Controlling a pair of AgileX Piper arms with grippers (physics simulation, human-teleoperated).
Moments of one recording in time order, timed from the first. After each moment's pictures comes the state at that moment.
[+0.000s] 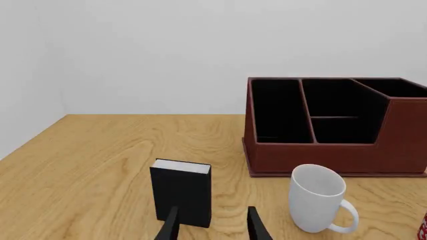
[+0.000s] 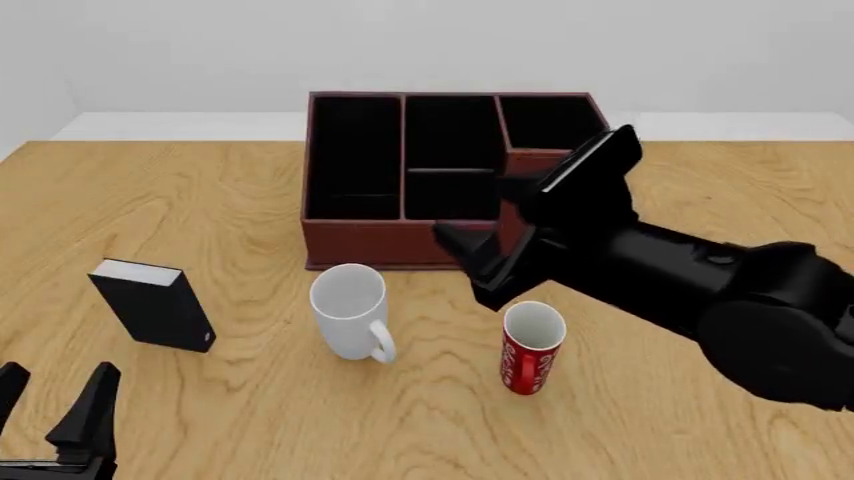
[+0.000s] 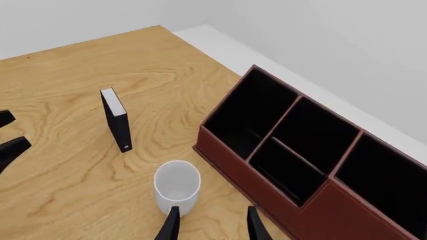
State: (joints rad) left arm 0.00 0.00 0.00 0.00 0.00; right arm 0.73 1.17 -0.88 0.04 -0.15
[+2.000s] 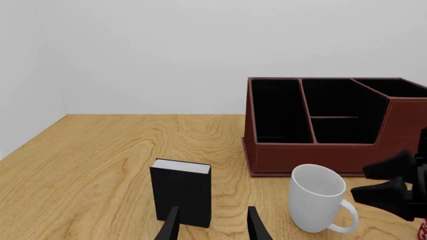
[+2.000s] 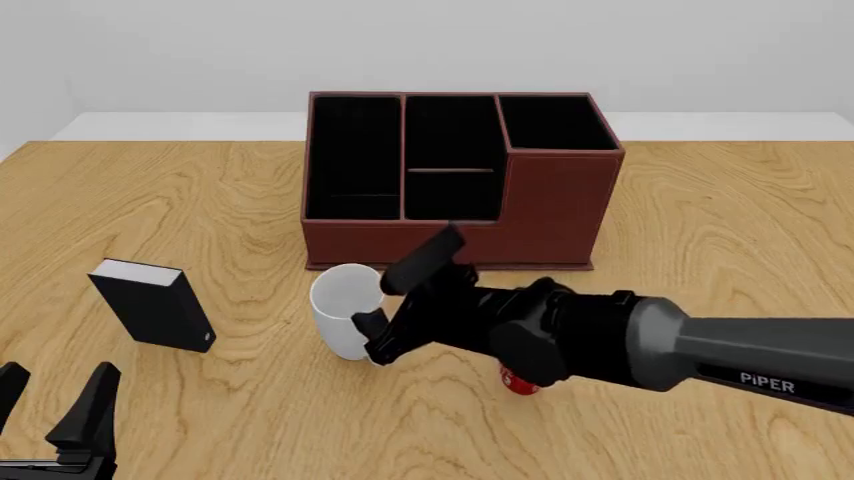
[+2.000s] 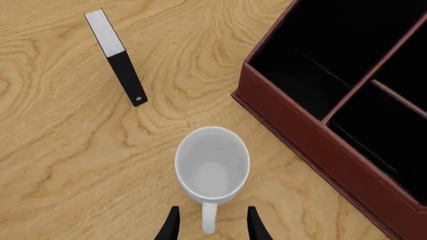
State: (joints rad) left arm 0.00 0.00 0.00 0.00 0.00; right arm 0.82 1.69 -0.98 -0.06 -0.02
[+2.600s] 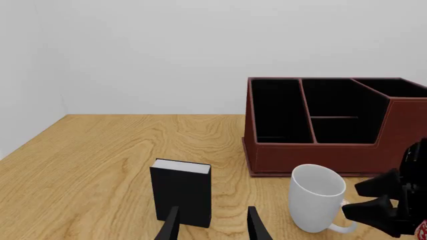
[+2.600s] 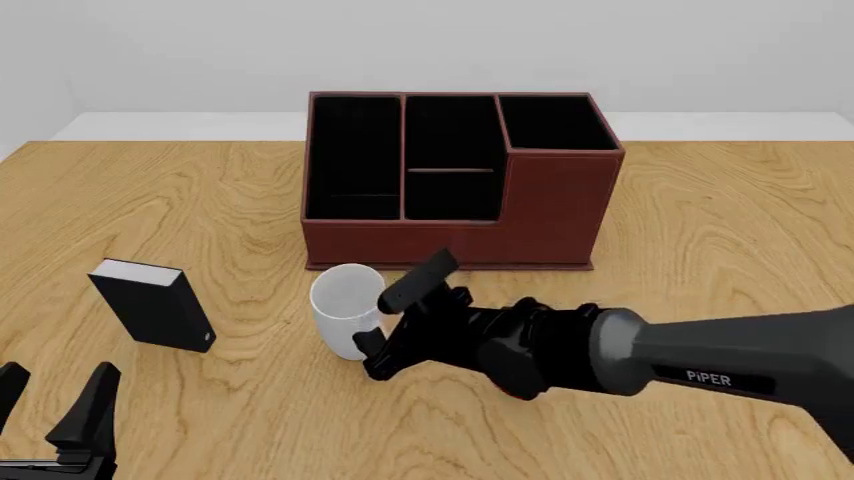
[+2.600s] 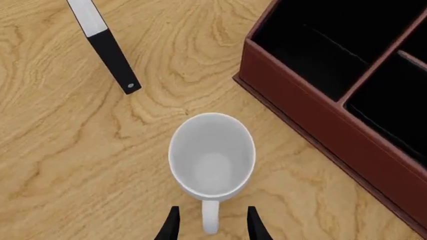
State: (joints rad) left arm 0.00 0.00 0.00 0.00 0.00; right arm 0.83 1.78 -0.96 -0.12 0.03
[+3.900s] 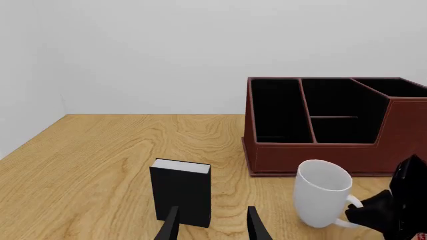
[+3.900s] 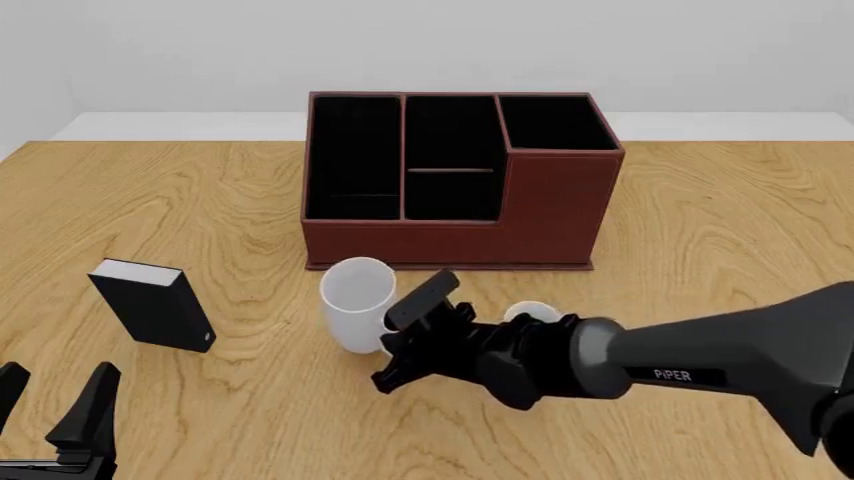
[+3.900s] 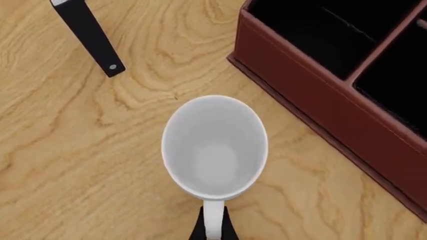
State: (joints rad) left arm 0.00 0.00 0.00 0.00 0.00; right arm 0.81 1.86 -0.93 -0.18 0.02
